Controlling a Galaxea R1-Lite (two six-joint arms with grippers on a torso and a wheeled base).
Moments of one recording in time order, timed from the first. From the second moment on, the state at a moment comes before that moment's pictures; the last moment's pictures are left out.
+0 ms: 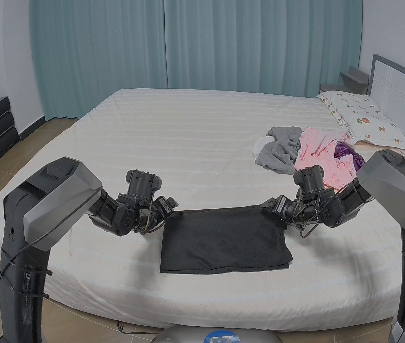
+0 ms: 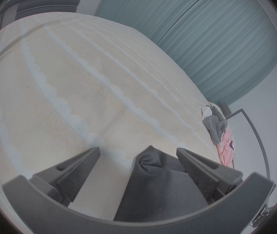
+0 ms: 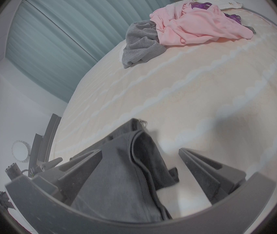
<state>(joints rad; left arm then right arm) -0.35 2.44 -1.36 -0.38 0.07 -0.89 0.30 2.37 -1.24 -0.40 0.05 0.74</state>
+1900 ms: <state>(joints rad) -0.32 2.18 -0.91 -0.53 -0.07 -1.06 0.27 2.19 -0.94 -0.58 0.23 0.61</state>
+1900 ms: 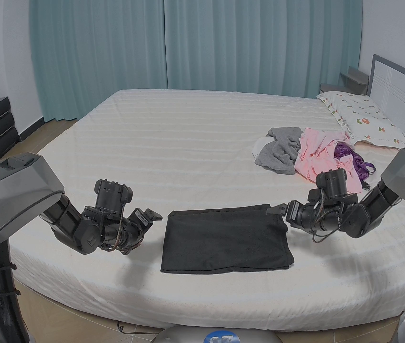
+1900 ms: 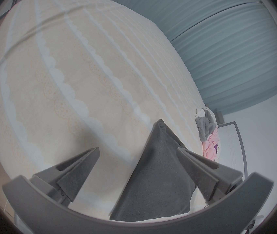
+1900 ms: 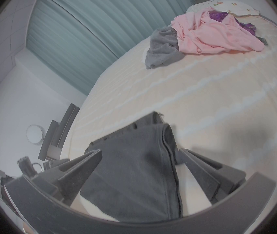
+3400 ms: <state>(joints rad) -0.32 2.35 -1.22 -0.53 -0.07 -1.02 0.21 2.43 -1.30 -0.49 0.14 0.68</state>
